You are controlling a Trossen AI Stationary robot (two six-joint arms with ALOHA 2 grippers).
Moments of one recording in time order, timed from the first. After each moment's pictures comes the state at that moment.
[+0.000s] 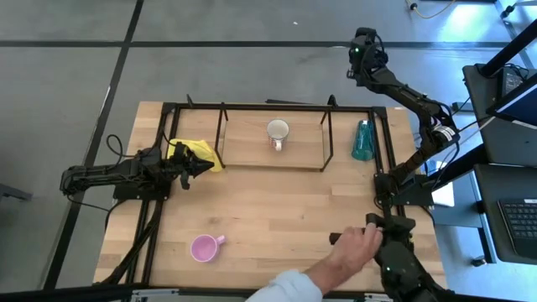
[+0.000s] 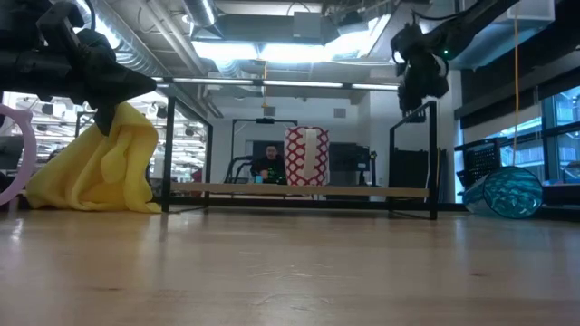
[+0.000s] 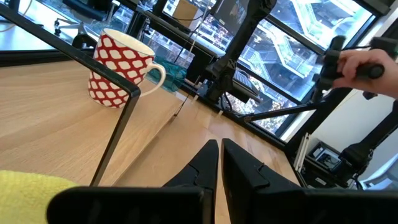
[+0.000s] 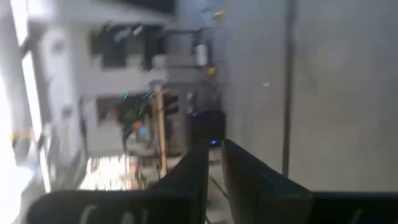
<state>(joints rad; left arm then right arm) 0.15 0.04 0.01 0.01 0.01 -0.54 -1.04 1.61 1.30 -0.06 0.65 1.83</state>
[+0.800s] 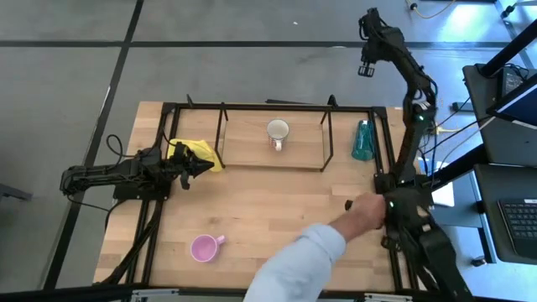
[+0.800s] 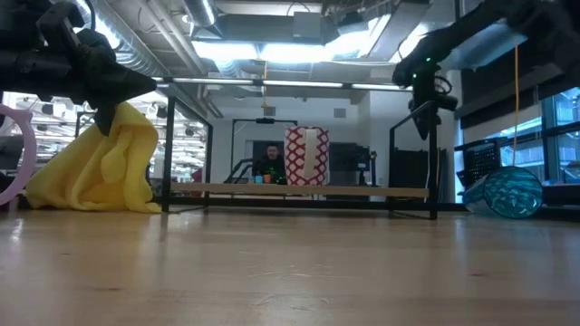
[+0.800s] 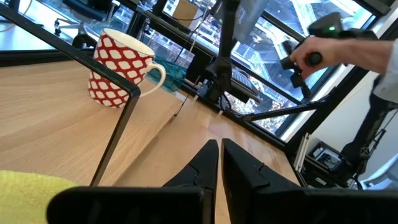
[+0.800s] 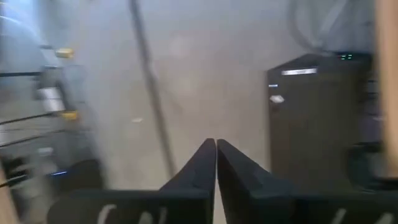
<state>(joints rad) 0.15 0.04 0.01 0.01 0.01 -0.54 -1.26 2.03 2.03 -1.06 0.35 2.06</state>
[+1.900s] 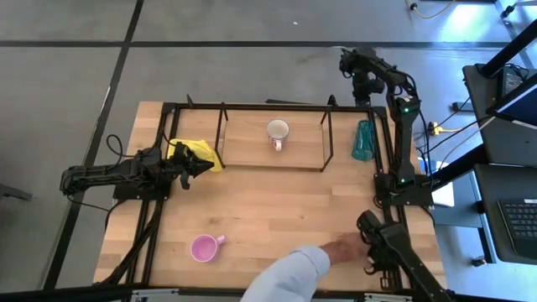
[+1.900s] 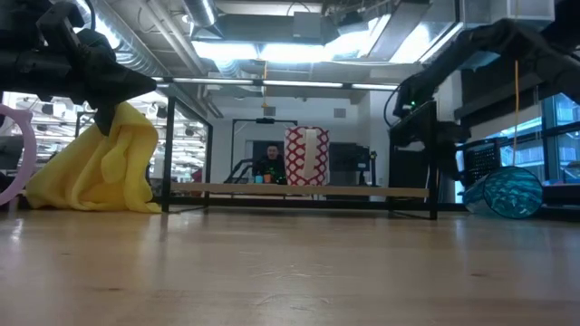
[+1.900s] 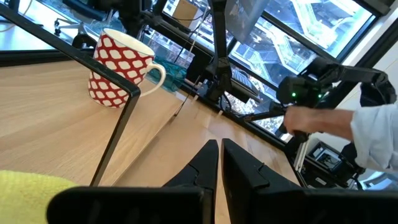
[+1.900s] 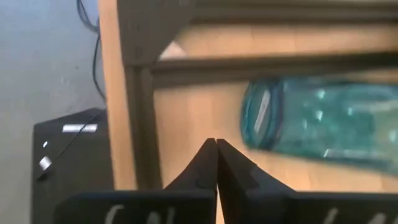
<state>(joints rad) 0.15 0.04 0.01 0.01 0.01 -0.54 -1.21 2.20 1.85 -1.57 0.23 2.07</state>
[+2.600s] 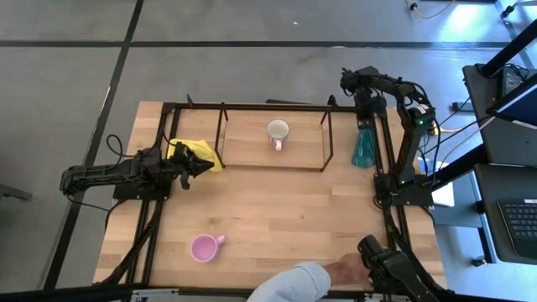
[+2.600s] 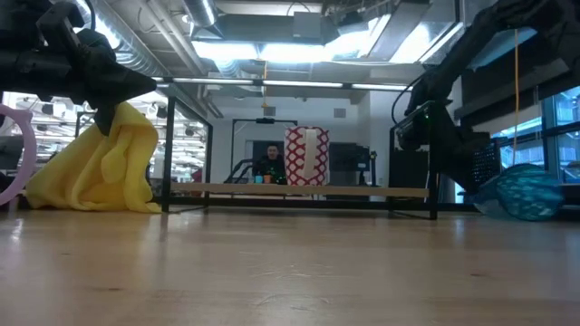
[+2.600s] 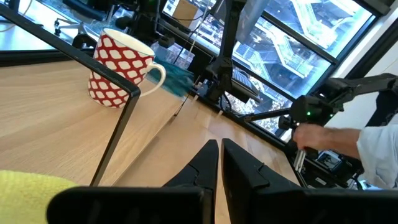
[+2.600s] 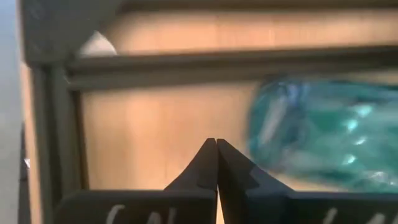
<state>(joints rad) 0.15 0.04 0.01 0.01 0.01 -0.54 -1.15 1.96 1.37 -1.26 0.23 2.11</state>
